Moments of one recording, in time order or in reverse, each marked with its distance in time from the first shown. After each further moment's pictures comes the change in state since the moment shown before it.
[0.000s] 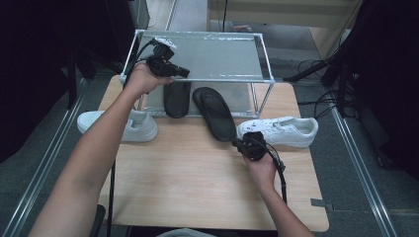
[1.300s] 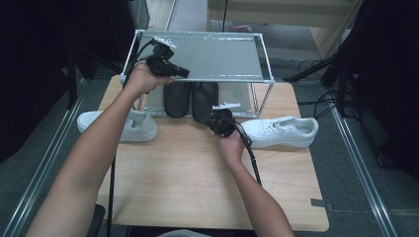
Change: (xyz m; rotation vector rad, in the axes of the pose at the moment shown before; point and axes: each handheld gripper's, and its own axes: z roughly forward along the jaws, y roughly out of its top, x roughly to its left) left arm 0.001 -0.001 0.000 -0.007 -0.005 0.004; right arm 0.027 0.069 0.094 -0.004 0.006 0.028
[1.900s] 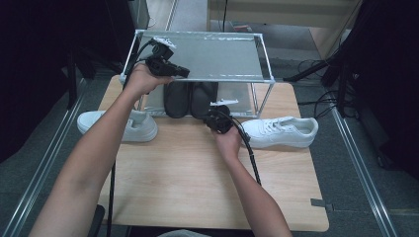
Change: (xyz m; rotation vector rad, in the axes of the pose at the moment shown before) left arm 0.001 -0.002 -0.001 -0.022 0.012 -0.002; right arm 0.001 0.008 0.005 -0.018 0.049 0.019
